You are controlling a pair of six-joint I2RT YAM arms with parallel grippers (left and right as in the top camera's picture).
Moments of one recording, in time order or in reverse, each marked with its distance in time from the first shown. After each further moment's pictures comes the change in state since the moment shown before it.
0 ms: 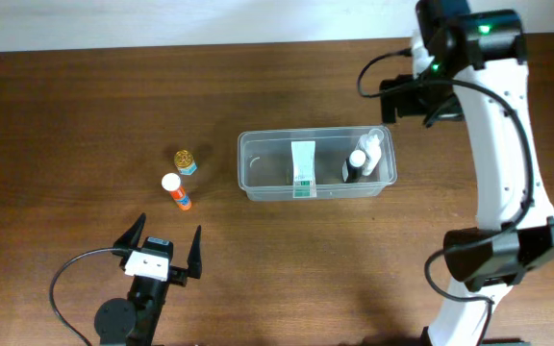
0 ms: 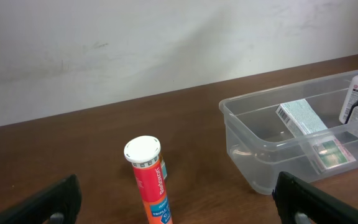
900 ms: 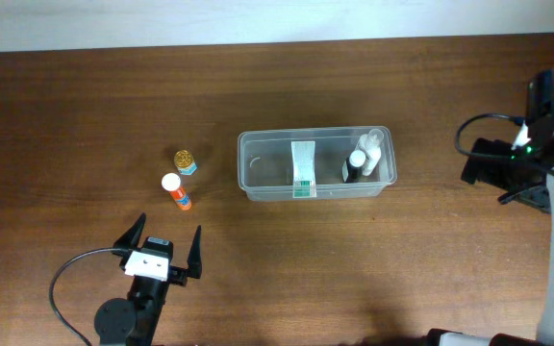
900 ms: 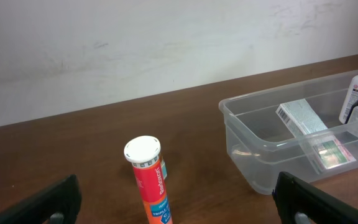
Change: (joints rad) left arm 0.000 0.000 0.000 0.000 0.000 0.000; right arm -0.358 -0.526 -0.710 0.164 0.060 0.146
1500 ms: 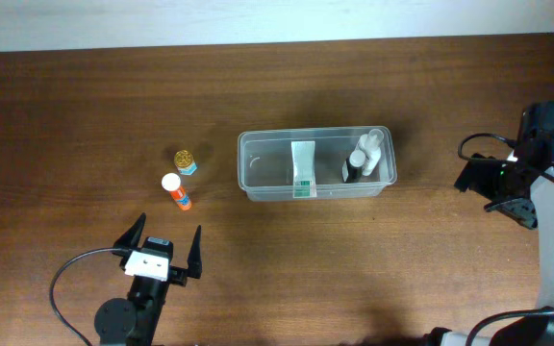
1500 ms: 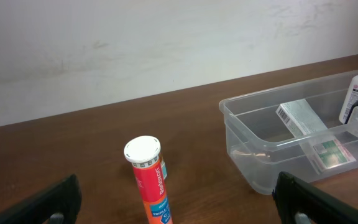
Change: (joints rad) left arm 0.000 0.000 0.000 0.000 0.000 0.000; right arm -0.097 0.005 -0.338 0.326 -0.075 0.025
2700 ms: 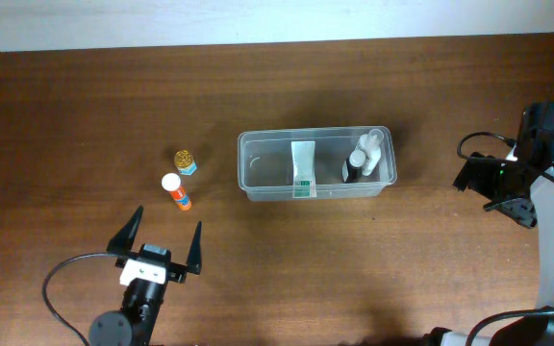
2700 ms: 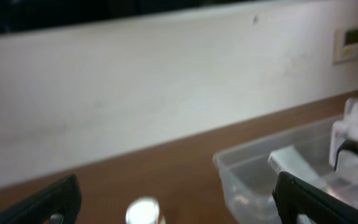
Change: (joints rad) left arm 0.000 0.000 -0.002 0.215 0.060 -0.001; right arm 0.000 0.000 0.000 0.007 -0.022 0.000
